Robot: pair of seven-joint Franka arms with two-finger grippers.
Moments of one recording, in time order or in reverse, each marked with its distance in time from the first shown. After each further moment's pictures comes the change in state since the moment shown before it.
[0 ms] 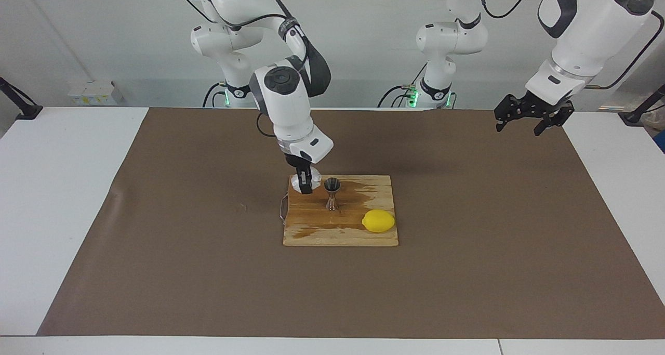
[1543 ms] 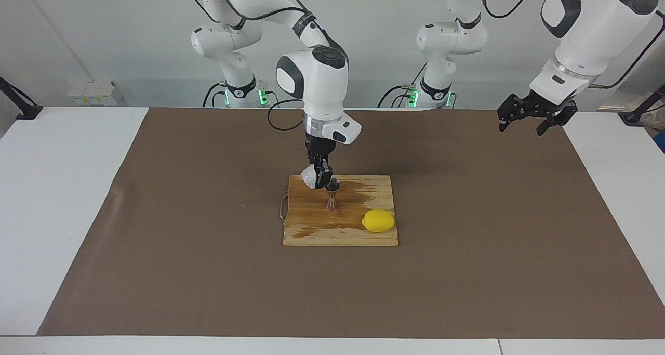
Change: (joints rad) left arm 0.012 -0.001 0.000 0.000 0.000 0.000 0.000; right arm 0.091 -0.006 -0.001 0.023 -0.230 -0.004 0.084
